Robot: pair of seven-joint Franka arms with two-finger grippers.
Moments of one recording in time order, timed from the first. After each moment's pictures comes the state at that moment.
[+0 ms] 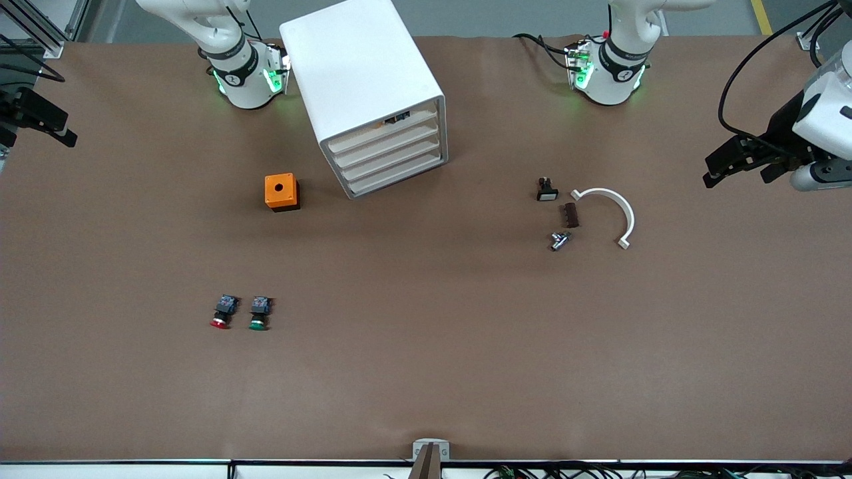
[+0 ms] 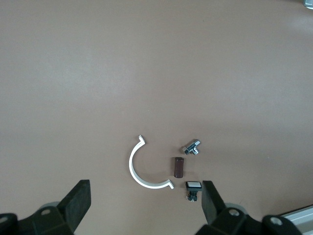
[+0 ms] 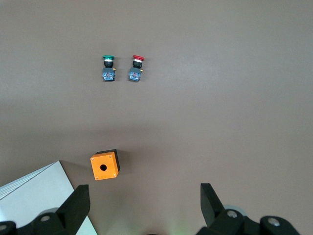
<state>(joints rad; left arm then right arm) -0.08 -0.05 -0.02 -1.63 -0.03 1.65 -0.19 -0.01 -0.13 -0.07 -1.60 0.01 1.48 -0.05</state>
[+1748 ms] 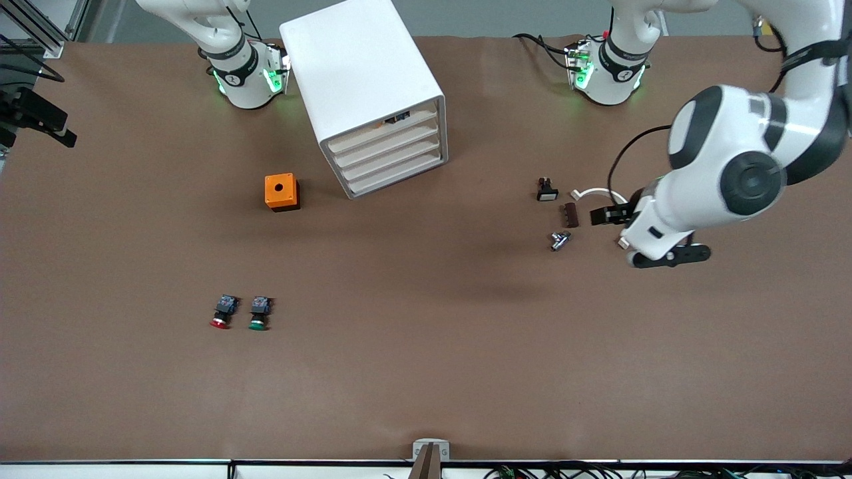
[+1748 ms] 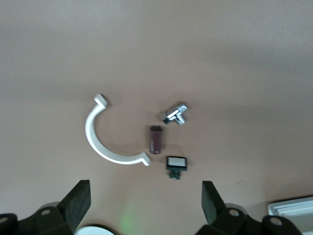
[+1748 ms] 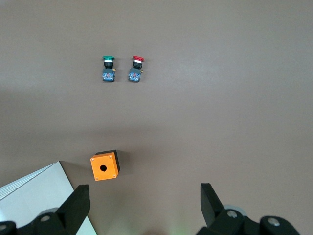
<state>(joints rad) -0.21 0.29 -0.11 -1.64 -0.05 1.63 -0.44 -0.01 -0.13 -0.07 -1.60 0.01 1.48 -0.05</state>
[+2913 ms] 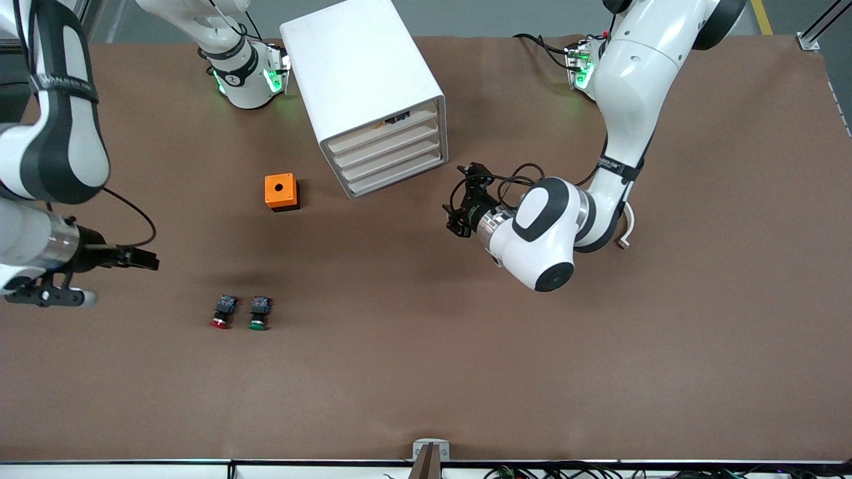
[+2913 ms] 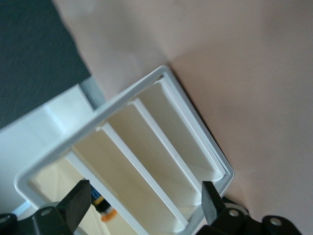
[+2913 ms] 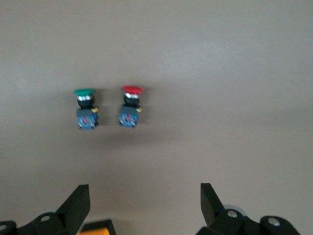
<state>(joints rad) -0.44 0.78 -0.12 -1.35 -0.82 1.49 -1.86 0.00 0.37 -0.06 -1.60 0.07 1.89 0.03</state>
